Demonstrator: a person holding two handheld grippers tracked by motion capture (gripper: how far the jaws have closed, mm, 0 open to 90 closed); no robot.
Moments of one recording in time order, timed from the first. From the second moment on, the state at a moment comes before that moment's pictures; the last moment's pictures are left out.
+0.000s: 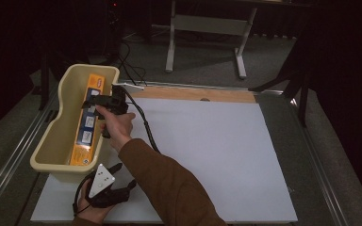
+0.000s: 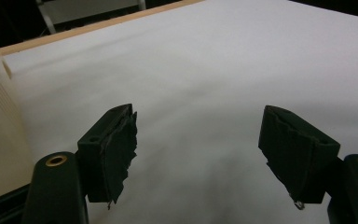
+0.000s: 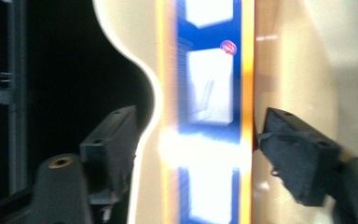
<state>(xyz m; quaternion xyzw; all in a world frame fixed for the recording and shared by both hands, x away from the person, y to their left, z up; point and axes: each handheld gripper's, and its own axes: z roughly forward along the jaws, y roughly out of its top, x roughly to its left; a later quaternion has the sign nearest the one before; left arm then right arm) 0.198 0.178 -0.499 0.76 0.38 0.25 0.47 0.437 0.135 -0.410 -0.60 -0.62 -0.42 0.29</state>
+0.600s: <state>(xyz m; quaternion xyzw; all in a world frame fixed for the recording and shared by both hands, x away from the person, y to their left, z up) 0.199 0.177 -0.499 0.76 0.38 0.26 0.46 0.432 0.126 -0.402 -0.53 -0.70 -0.43 0.22</state>
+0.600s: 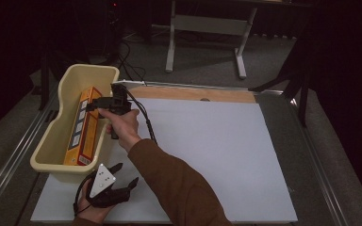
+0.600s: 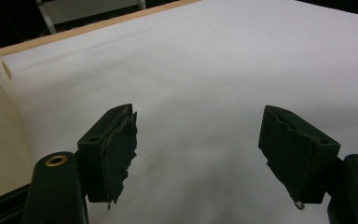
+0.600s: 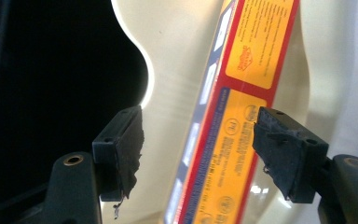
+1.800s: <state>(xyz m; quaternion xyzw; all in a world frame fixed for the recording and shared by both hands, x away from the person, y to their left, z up) 0.200 0.175 -0.498 0.76 0.38 0.26 0.46 0.388 0.028 -0.386 -0.29 -0.86 -0.41 -0.08</state>
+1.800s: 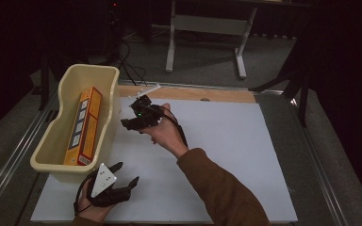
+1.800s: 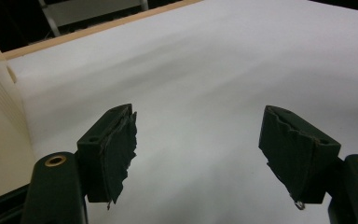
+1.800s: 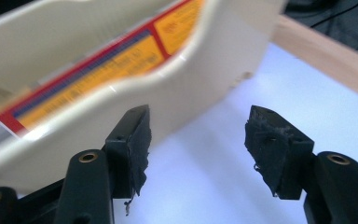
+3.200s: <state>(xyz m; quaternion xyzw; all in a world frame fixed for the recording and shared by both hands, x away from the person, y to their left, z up) 0.205 0.173 -0.499 0.76 0.38 0.27 0.45 0.290 -0.266 -0.487 -0.43 -0.77 -0.44 -0.18</state>
